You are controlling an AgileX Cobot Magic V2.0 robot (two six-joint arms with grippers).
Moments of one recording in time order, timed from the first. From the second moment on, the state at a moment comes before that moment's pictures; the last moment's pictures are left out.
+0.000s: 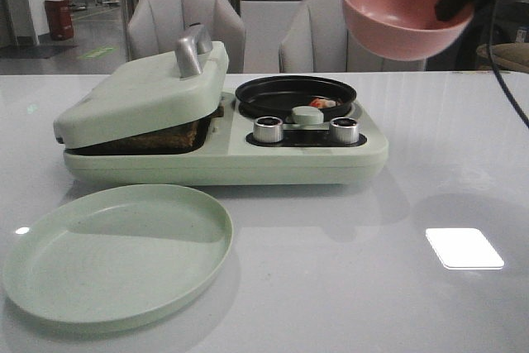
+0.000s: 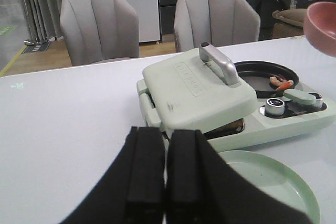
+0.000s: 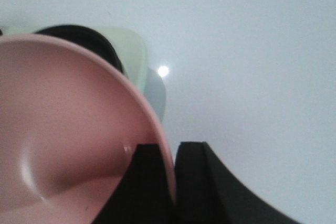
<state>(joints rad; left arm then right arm) -0.21 0.02 -0.37 -0.11 0.53 0.12 0.00 1.70 -1.37 0.49 0.55 -0.33</state>
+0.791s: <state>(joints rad) -0.21 0.02 -0.36 -0.11 0.53 0.12 -0.12 1.70 -1.03 0.39 0.50 -0.26</state>
